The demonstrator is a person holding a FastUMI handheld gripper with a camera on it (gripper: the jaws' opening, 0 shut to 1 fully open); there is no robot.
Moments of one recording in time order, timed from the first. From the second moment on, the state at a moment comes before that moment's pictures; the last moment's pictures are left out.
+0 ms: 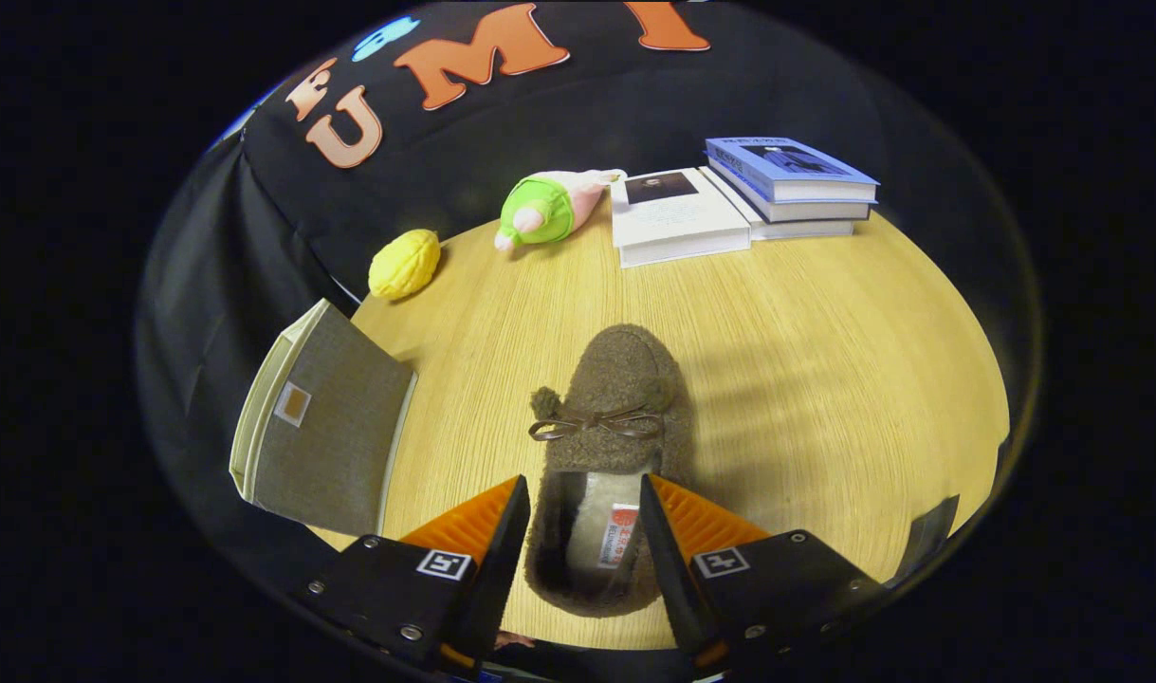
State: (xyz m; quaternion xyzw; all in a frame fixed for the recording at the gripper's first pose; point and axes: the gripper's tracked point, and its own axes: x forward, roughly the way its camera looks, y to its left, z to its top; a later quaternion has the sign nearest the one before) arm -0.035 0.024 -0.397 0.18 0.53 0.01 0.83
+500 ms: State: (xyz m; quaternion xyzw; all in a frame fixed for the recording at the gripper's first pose) arm -0.034 -0.008 -0.426 0.13 0.54 -0.02 0.83
